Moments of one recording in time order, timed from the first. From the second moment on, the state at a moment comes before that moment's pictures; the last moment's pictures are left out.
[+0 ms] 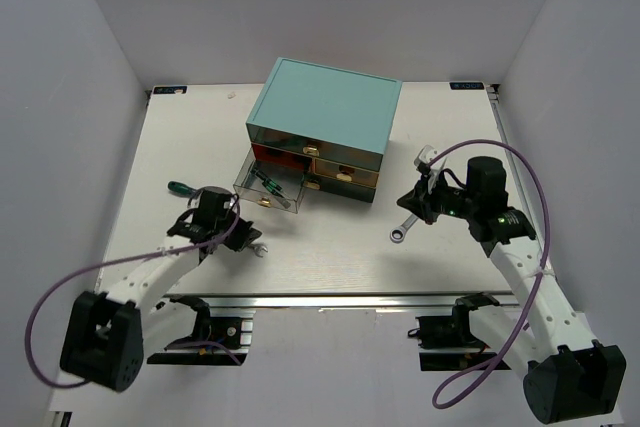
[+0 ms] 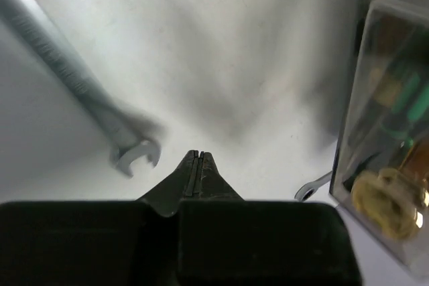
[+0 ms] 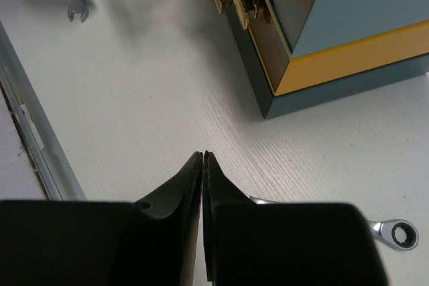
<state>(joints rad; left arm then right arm) -0.31 1.02 0.48 -0.39 0.05 -1.25 0.20 0.88 0.72 -0.40 -0.77 -0.38</state>
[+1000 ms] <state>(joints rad) -0.31 1.66 0.91 0.03 0.17 -1.24 0.20 0.85 0.73 -0.40 -0.72 -0.39</state>
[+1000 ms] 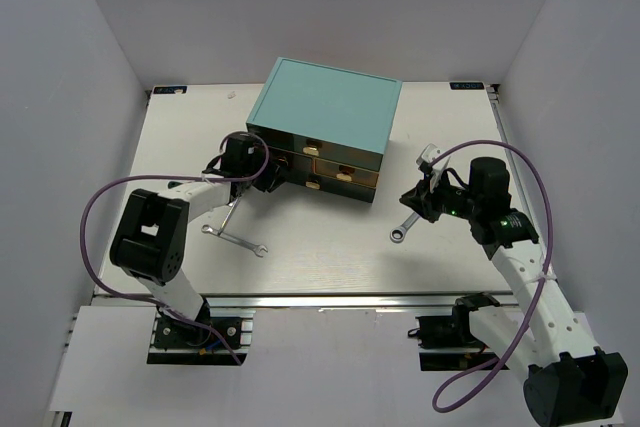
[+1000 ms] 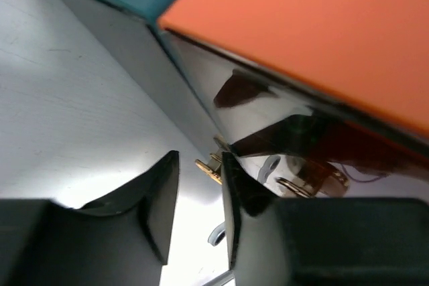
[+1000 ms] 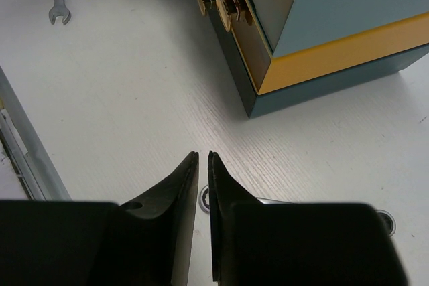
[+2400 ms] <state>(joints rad) -0.74 1.61 0.92 0.26 0.02 -1.38 0.20 0.78 0.69 -0.39 -0.75 -0.39</state>
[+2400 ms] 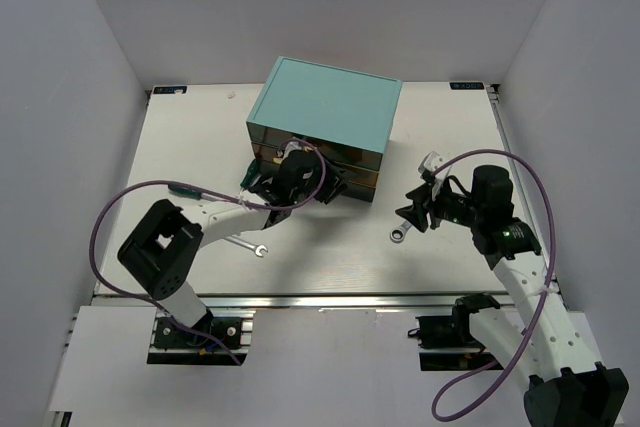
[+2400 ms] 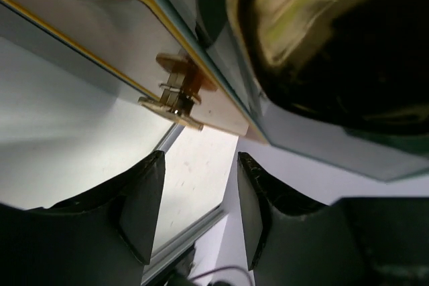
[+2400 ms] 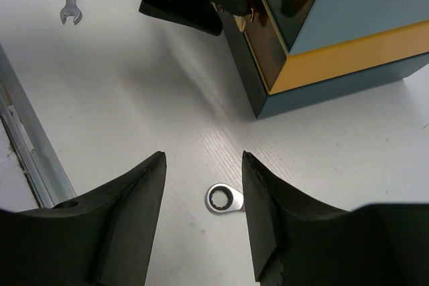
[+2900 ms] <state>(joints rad) -0.75 1.73 1.06 0.09 -0.15 -1.51 0.20 0.74 0.67 -0.39 -0.72 -0.38</state>
